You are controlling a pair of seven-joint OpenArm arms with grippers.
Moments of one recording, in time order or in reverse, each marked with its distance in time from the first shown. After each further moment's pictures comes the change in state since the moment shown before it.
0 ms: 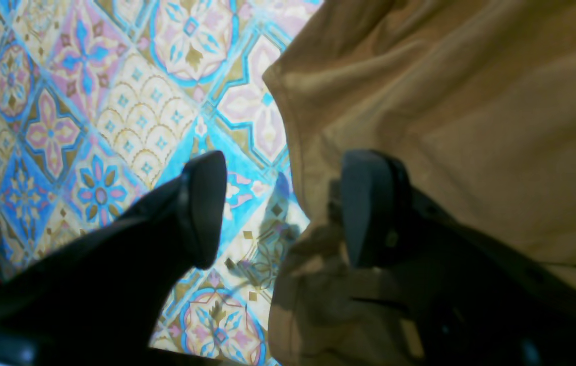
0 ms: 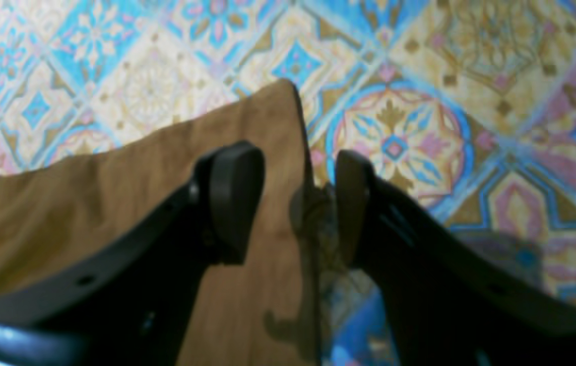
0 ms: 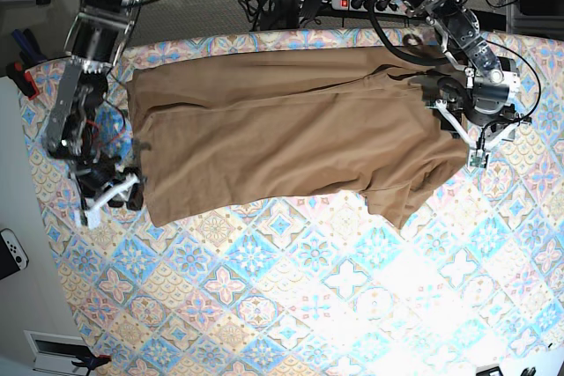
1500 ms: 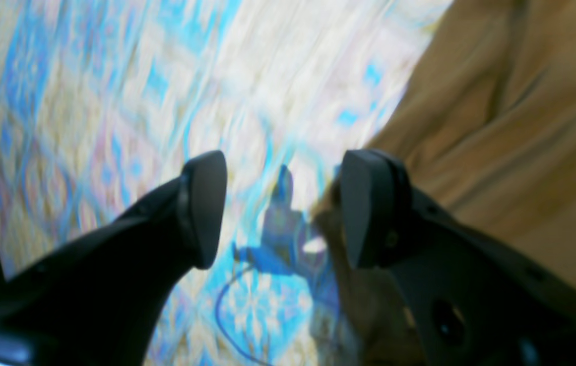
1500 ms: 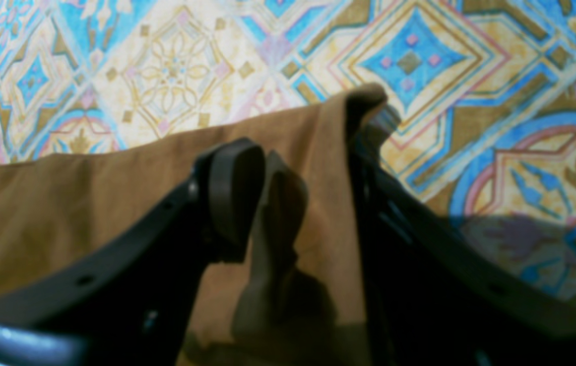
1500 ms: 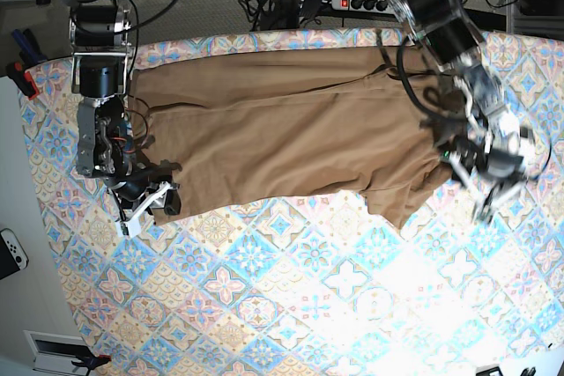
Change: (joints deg) left arm -16.0 -11.0 7.7 -19.5 -0.3 0.0 -0.1; right arm 8.9 2.4 -17.6 -25.3 1.6 3.4 16.1
